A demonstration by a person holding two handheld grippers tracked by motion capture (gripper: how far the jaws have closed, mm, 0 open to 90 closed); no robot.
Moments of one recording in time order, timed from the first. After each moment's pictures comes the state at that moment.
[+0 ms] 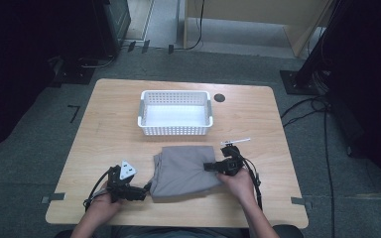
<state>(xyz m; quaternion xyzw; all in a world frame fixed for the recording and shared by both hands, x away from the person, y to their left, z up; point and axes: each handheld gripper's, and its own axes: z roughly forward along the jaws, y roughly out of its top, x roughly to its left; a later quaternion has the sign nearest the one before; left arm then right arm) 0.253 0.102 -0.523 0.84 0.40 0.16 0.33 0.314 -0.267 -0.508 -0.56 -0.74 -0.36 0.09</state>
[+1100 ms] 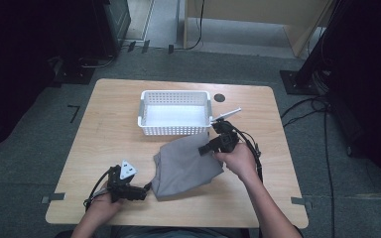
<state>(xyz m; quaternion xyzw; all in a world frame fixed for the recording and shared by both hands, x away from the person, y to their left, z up) 0.253 0.102 -0.523 0.84 0.41 0.16 0.33 0.353 -0.235 -0.414 -0.54 -0.78 -0.28 0.12</state>
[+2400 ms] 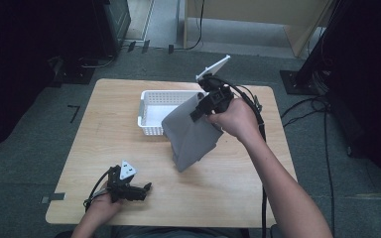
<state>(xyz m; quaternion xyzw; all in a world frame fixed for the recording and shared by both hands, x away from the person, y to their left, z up) 0.253 0.102 -0.523 0.84 0.40 0.16 0.33 0.384 -0.192 -0.268 -0.48 -0.84 -0.24 0.05</state>
